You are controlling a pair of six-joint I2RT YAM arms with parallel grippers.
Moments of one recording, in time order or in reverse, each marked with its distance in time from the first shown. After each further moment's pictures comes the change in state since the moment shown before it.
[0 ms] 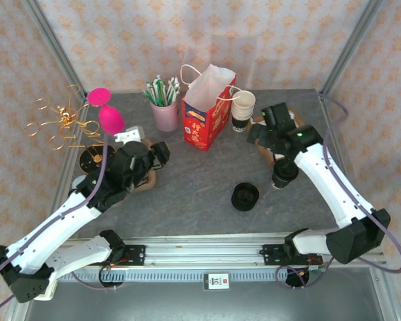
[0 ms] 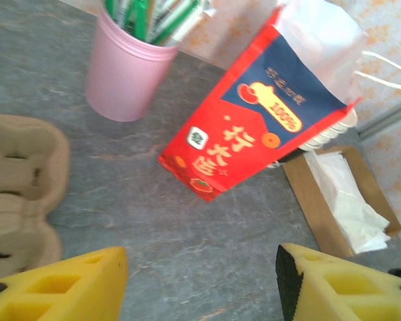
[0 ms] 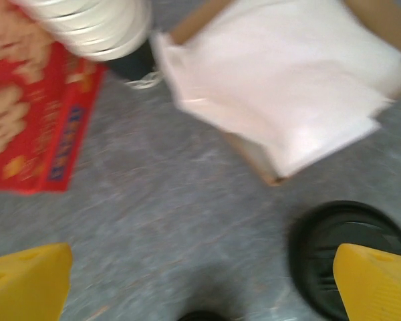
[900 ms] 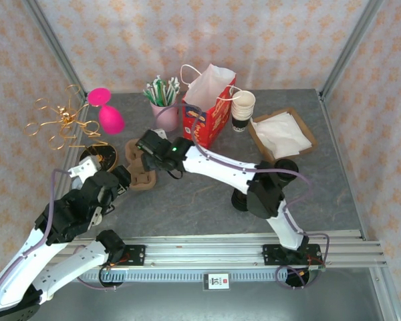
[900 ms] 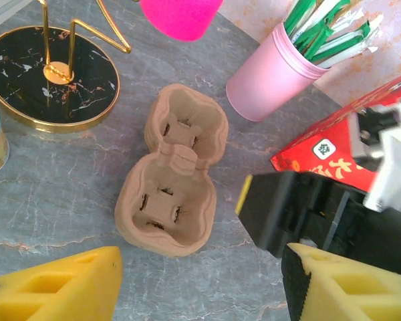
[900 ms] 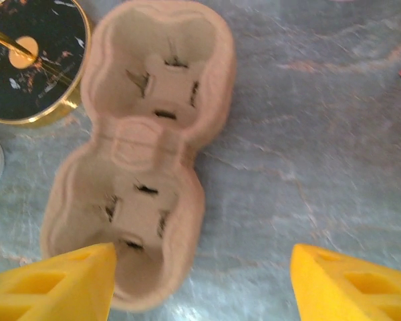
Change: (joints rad) left arm 0.000 -0.328 -0.042 -0.501 -0.190 -0.290; right arm 0.632 0.869 0.696 0.183 -0.020 0.001
